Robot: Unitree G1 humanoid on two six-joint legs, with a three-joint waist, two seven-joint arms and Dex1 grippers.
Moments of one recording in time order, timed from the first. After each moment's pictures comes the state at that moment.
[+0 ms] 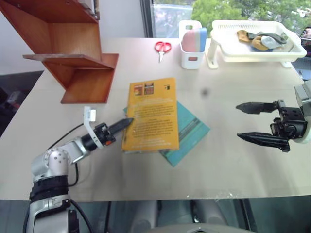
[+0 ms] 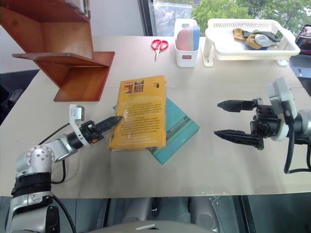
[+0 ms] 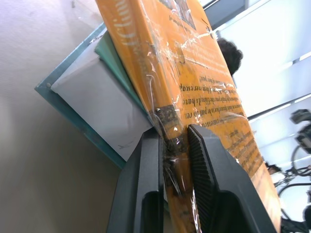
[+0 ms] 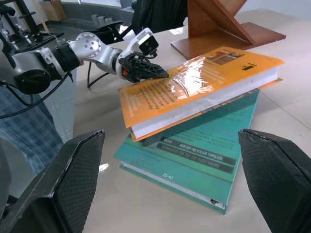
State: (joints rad) left arm -0.24 0.60 0.40 0.11 -0.99 1.03 -0.90; right arm -0.26 -0.93 -0.36 -0.39 0.88 0.73 1.23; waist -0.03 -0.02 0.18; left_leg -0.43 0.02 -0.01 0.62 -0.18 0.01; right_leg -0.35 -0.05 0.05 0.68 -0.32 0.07
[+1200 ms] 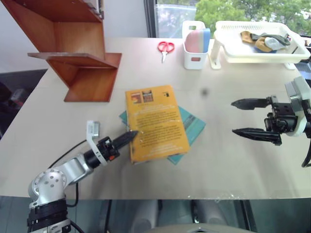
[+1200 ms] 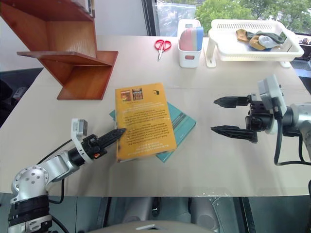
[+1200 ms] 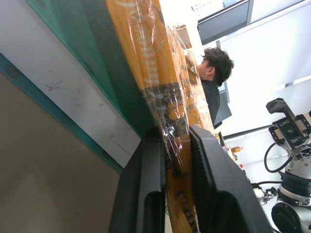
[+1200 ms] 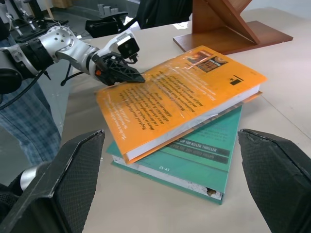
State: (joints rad) left arm -0.06 0.50 0.46 -0.11 -1.24 1.16 -0.64; right arm -0.33 -0.93 -0.25 -0.30 0.81 0.63 1.26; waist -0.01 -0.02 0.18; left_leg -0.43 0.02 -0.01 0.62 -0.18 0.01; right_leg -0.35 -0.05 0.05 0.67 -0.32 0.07
